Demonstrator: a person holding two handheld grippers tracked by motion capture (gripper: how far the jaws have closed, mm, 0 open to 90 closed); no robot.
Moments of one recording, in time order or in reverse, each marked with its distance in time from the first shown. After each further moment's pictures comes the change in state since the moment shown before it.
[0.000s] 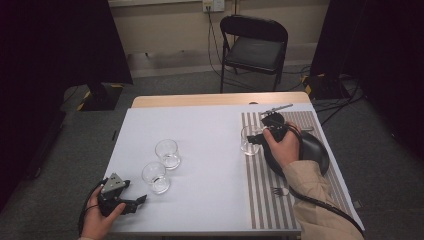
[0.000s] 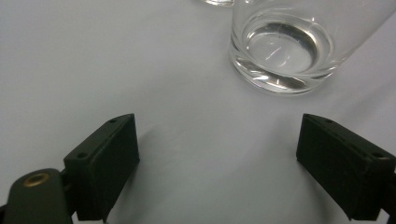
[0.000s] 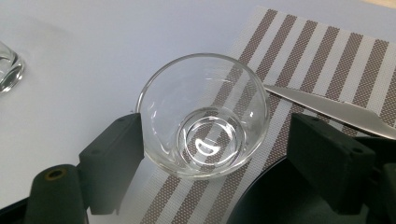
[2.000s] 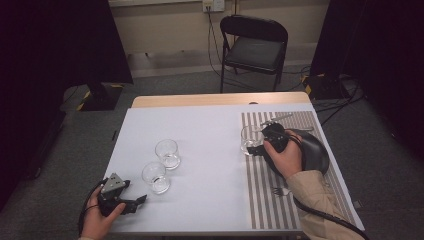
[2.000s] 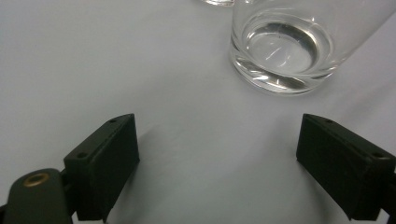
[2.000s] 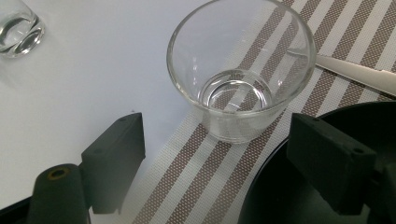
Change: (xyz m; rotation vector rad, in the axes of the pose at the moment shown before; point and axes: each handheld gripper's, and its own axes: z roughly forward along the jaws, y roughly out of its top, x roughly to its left) left arm 0.000 0.000 0.000 0.001 -0.001 0.000; right arm 0.010 -0.026 -0.004 0.044 0.050 -0.032
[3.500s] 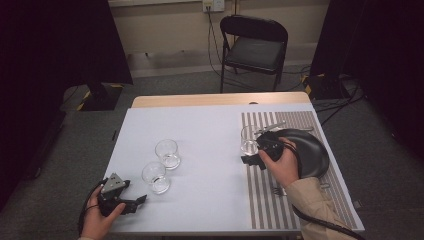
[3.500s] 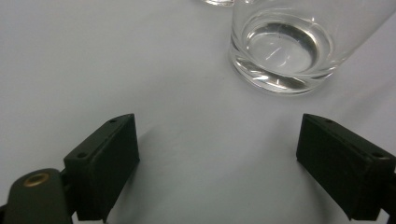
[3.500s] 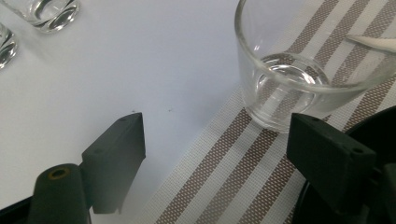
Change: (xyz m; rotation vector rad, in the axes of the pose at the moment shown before) left arm 0.000 0.000 0.000 -0.001 0.001 0.000; right arm 0.020 -0.014 0.008 0.012 0.072 -0.051
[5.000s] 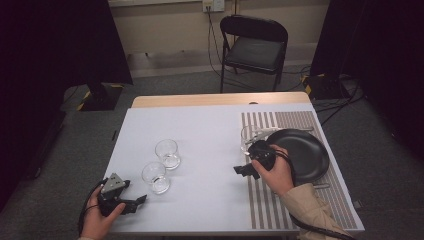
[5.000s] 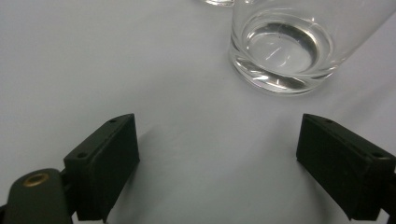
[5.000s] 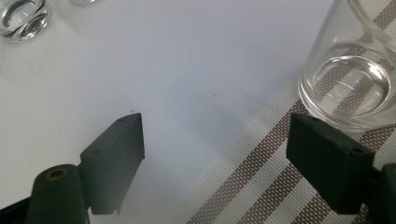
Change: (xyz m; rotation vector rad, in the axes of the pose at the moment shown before) left arm 0.000 0.000 0.000 0.001 0.000 0.001; right arm 0.026 -0.011 0.010 0.032 0.062 -0.086
